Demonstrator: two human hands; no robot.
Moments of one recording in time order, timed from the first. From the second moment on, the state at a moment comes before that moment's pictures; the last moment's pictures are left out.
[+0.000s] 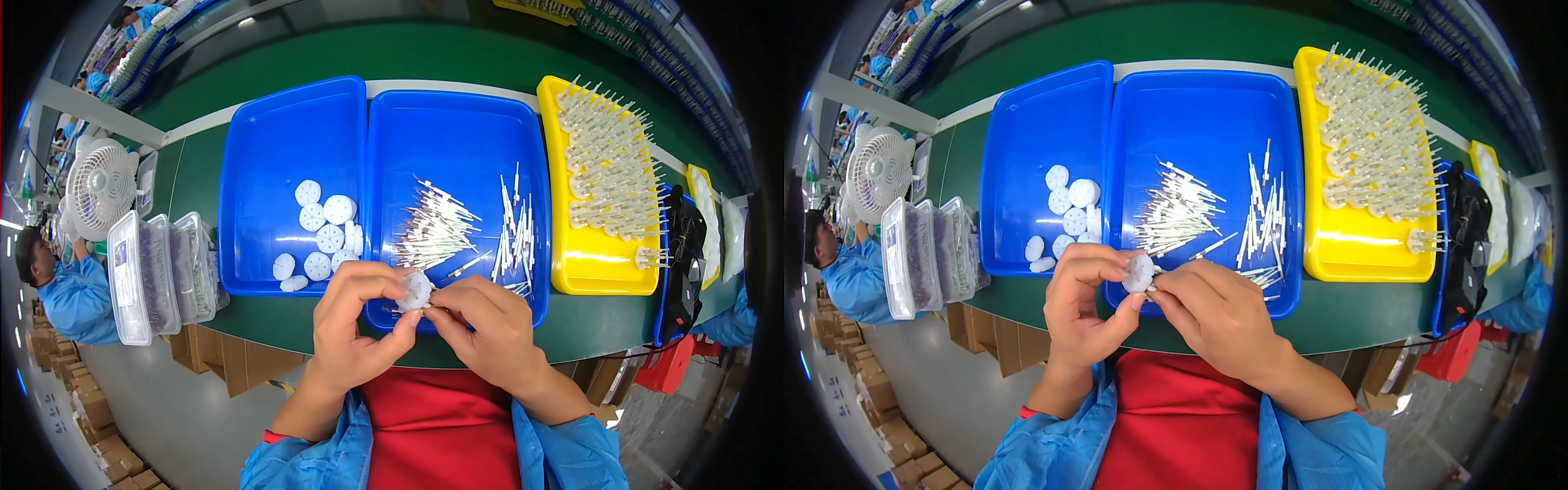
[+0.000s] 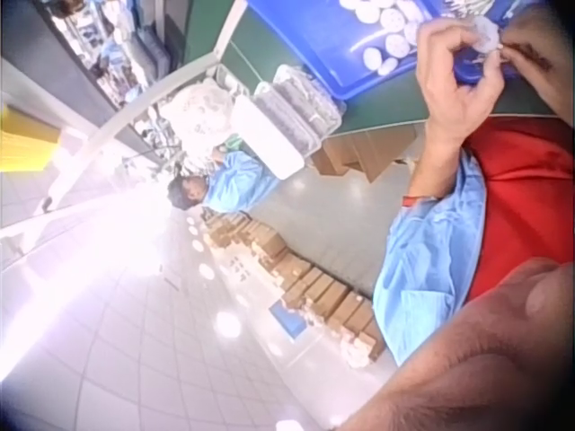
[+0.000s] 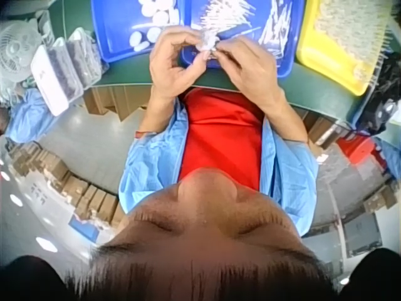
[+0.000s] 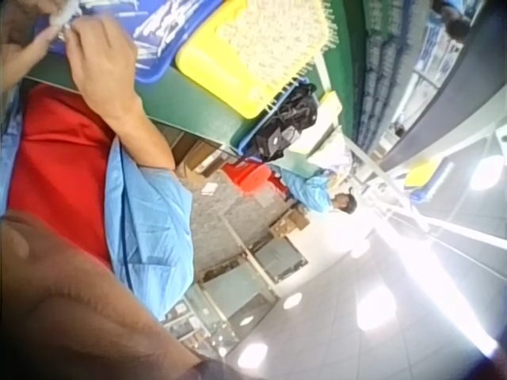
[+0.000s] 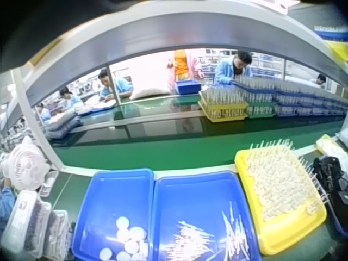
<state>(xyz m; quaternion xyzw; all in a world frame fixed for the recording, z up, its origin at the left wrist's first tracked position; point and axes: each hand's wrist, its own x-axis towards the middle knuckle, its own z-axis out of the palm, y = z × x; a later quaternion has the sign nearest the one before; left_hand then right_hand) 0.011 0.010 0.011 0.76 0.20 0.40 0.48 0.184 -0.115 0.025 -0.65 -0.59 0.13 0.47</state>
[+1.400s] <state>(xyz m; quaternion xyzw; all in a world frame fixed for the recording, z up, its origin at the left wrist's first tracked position) 0.011 0.013 0.018 0.79 0.23 0.33 0.46 0.234 -0.154 0.028 -0.71 -0.61 0.04 0.36</state>
